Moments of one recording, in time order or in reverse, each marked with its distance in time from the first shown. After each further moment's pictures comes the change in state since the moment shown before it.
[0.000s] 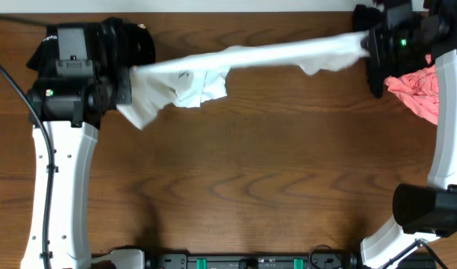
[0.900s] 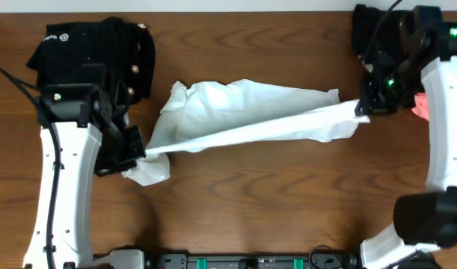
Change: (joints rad) left arm 0.013 -0.021 -0.149 -0.462 0.221 -0.241; right arm 0.030 -0.090 -0.266 -0.254 0.097 0.167
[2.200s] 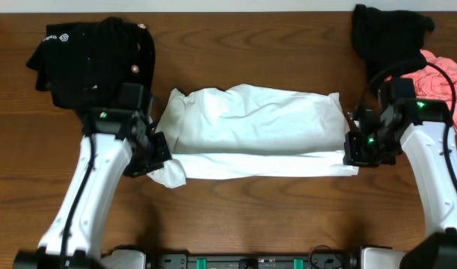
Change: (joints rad) left arm -0.134 0.013 -0.321 0.420 0.035 -0.168; right arm -0.004 -0.278 -0.733 0.401 0.008 0.126
